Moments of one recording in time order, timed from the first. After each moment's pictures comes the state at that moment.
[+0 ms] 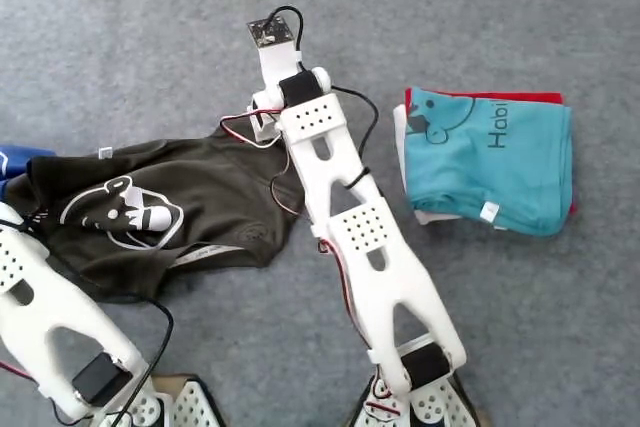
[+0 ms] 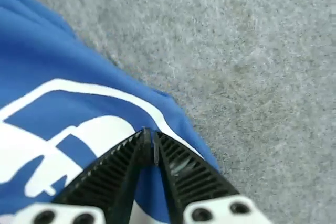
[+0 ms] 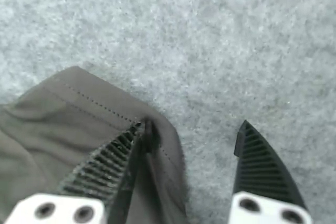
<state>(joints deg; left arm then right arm) -51.1 70.5 -82.9 80.4 25.3 -24.4 81.5 -93.1 90.5 -7.3</state>
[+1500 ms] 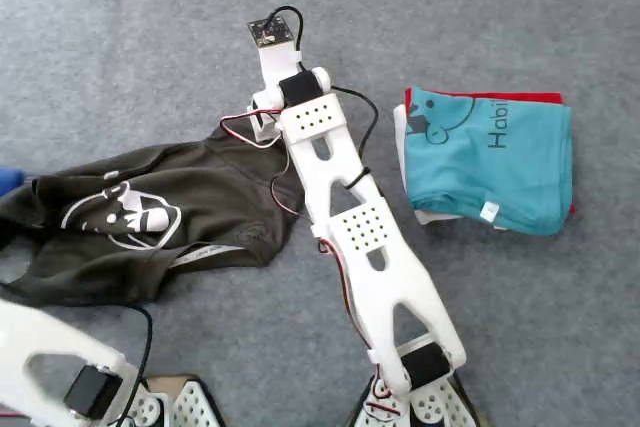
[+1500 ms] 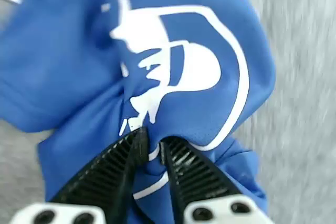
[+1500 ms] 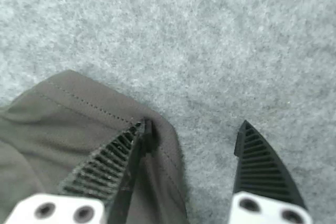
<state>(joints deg) -70.9 61.0 -84.0 91.7 32.1 -24.4 81.5 -93.1 90.5 -7.3</state>
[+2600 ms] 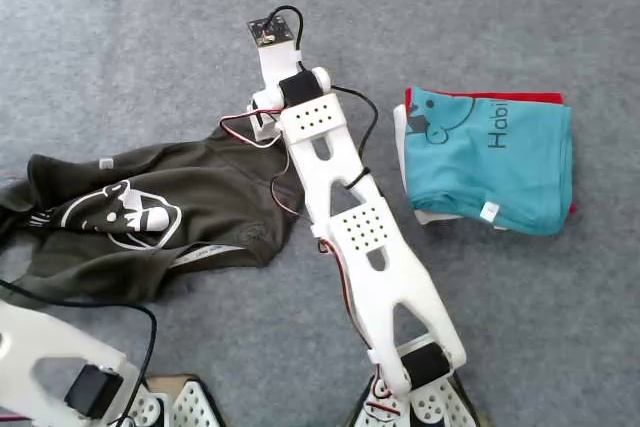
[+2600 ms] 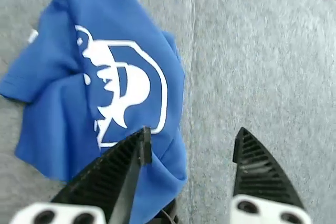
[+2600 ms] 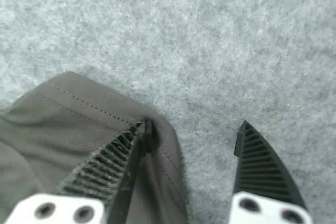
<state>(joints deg) -69.4 44.5 -89.4 100.4 33.6 -24.4 81.5 -93.1 90.0 -7.3</state>
